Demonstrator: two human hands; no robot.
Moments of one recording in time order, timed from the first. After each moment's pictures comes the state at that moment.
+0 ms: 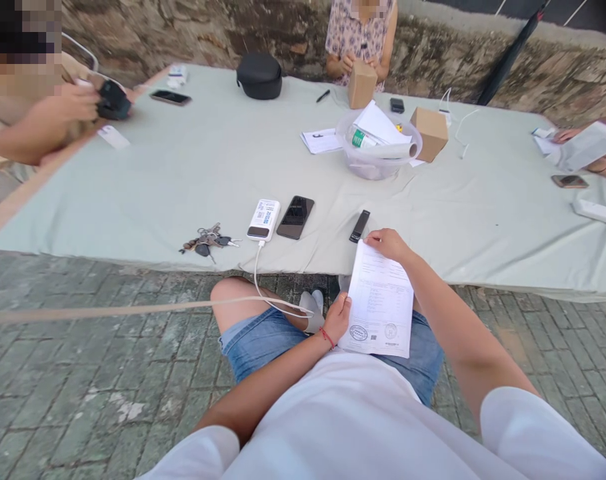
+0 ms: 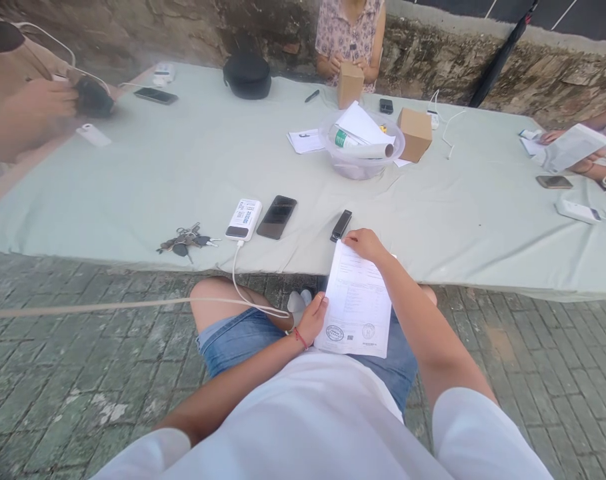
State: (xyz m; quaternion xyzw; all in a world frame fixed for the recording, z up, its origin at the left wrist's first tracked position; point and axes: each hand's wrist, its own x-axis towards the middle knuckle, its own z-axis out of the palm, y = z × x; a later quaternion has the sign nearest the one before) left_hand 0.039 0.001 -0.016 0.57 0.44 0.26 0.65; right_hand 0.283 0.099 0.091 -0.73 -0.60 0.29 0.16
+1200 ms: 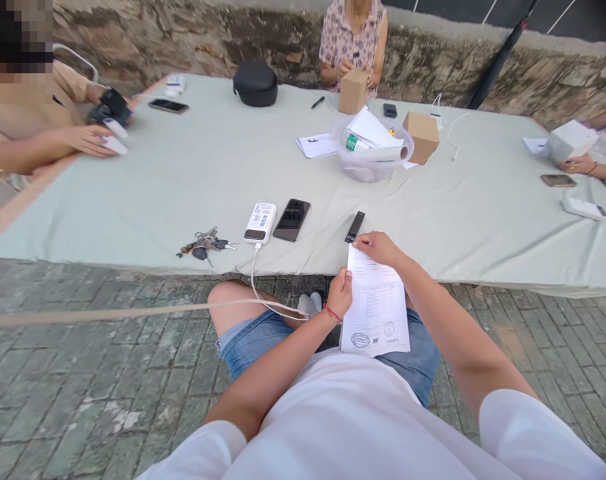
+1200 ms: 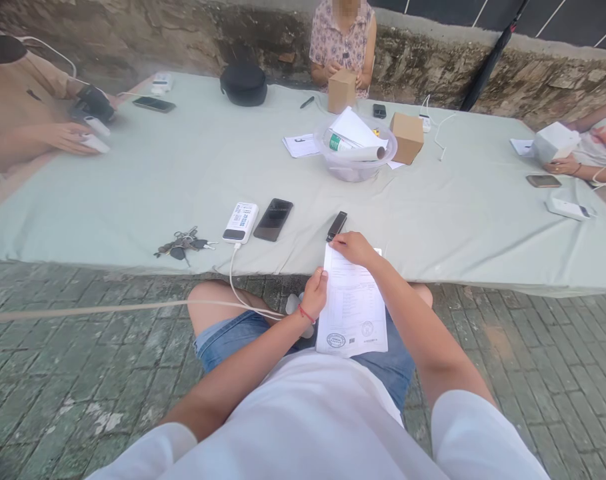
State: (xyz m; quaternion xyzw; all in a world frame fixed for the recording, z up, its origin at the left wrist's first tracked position) left_hand 0.077 0.046 0.030 0.59 0.42 0.35 0.60; right_hand 0.259 0.088 0.111 -0.68 -0.64 0.30 0.20
